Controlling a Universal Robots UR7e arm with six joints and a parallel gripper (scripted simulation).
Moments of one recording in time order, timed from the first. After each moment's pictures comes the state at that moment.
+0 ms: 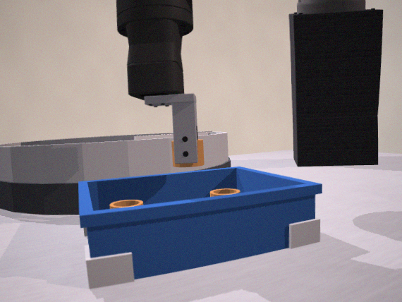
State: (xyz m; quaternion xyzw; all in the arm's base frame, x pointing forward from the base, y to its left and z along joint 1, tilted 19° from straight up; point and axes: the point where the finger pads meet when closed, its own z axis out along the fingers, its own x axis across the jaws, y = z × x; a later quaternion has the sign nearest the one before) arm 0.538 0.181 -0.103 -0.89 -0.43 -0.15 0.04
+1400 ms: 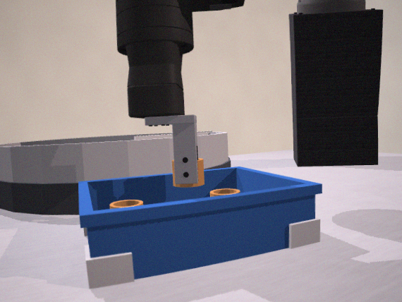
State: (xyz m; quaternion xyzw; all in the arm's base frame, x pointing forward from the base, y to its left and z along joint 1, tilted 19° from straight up) arm 0.543 0.185 -0.121 -0.89 -0.43 -0.16 0.04
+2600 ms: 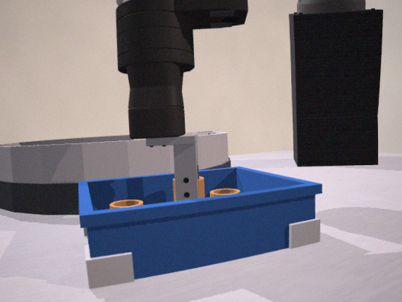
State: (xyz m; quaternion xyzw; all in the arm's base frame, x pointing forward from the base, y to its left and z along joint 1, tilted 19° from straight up) arm 0.548 0.189 -0.140 -0.89 -0.43 -0.16 0.04
